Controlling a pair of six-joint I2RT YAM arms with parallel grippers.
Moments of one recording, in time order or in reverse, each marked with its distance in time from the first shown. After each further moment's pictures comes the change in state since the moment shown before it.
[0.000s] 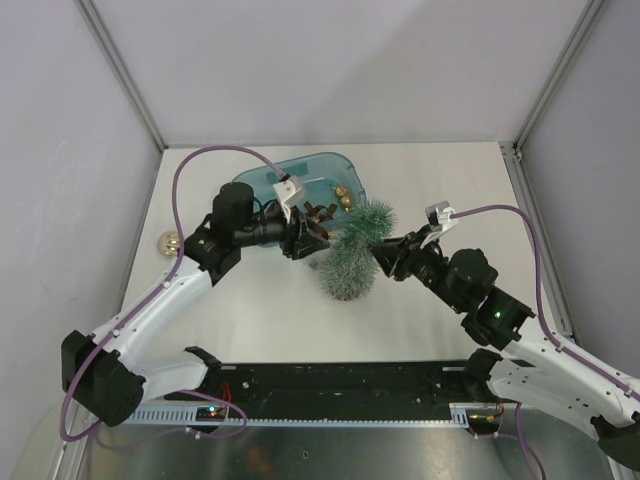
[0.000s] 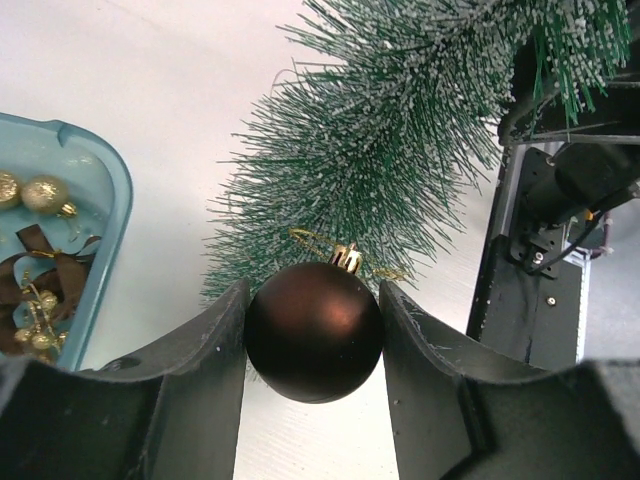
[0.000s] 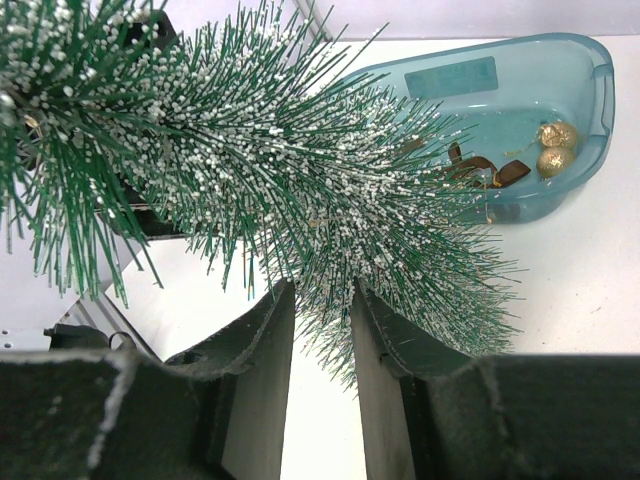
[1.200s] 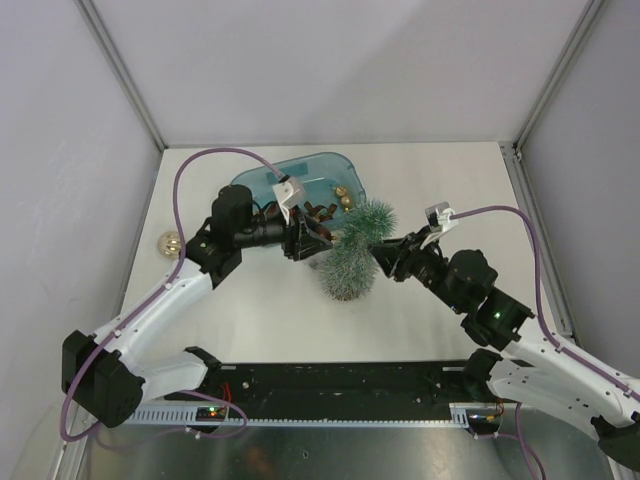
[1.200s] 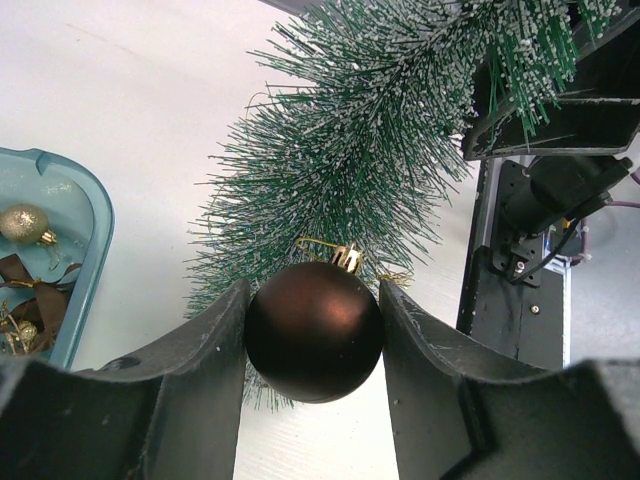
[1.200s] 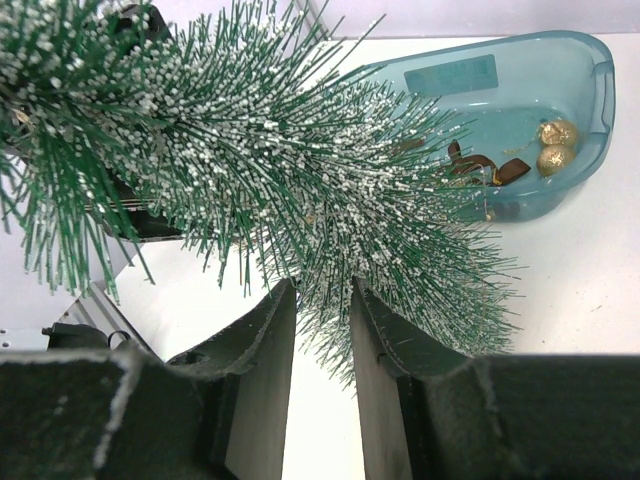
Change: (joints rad) left arm -0.004 -0.008 -0.045 0.103 0.062 -0.044; right arm 0.000 -0.002 -0.005 0.004 0.000 0.000
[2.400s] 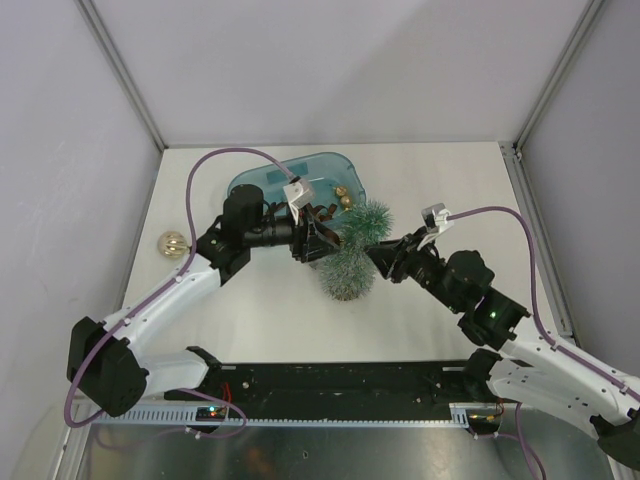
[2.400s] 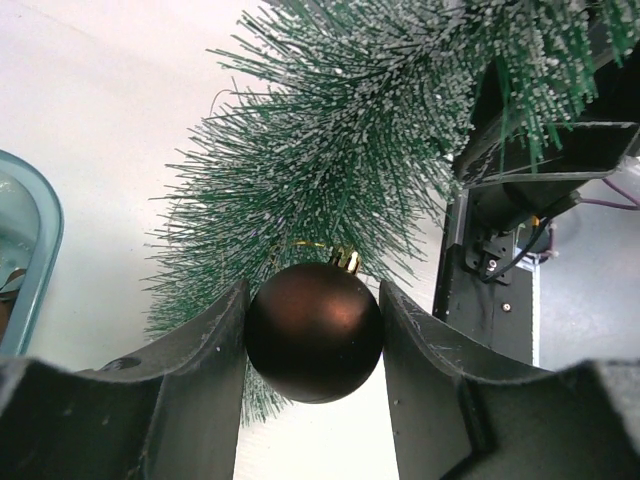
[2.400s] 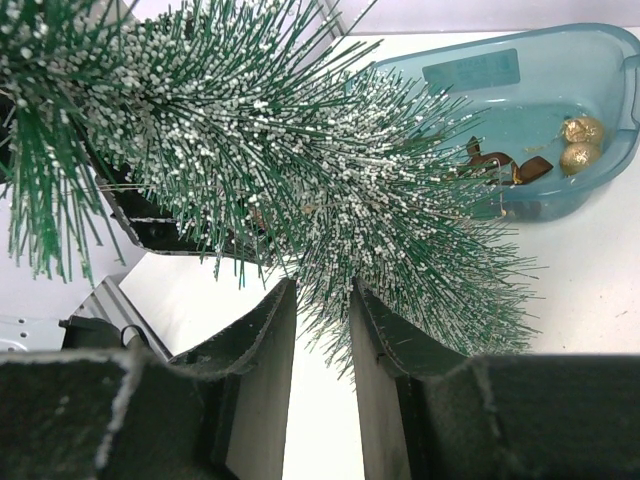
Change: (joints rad) left arm -0.037 0.061 0.003 0.031 0.013 -0.048; right arm 0.000 0.010 -0.029 0.051 -0.032 0.016
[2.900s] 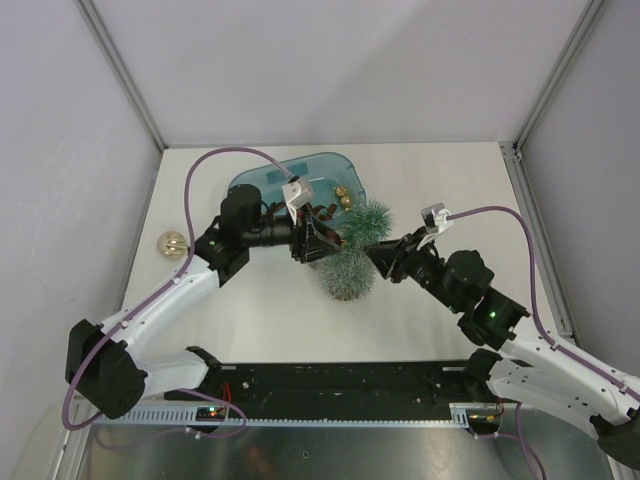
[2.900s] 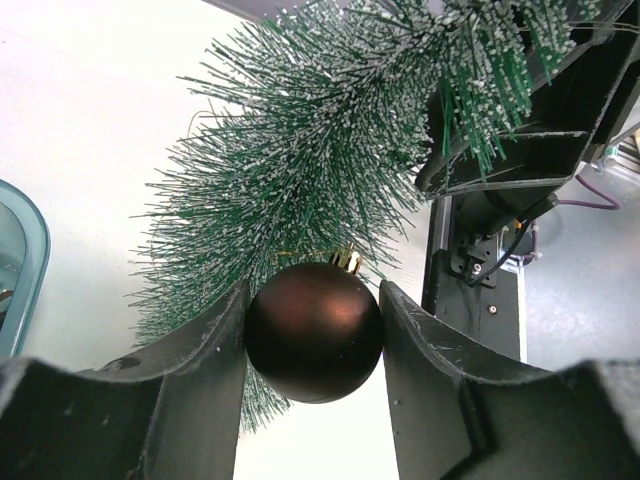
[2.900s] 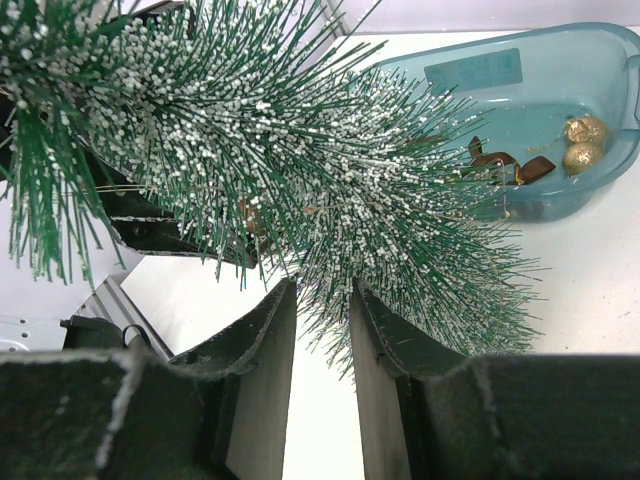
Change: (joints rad) left arm -0.003 -0.011 0.000 0.030 0.043 -0.023; right arm 0.000 0.006 0.000 0.003 -0.006 0.003
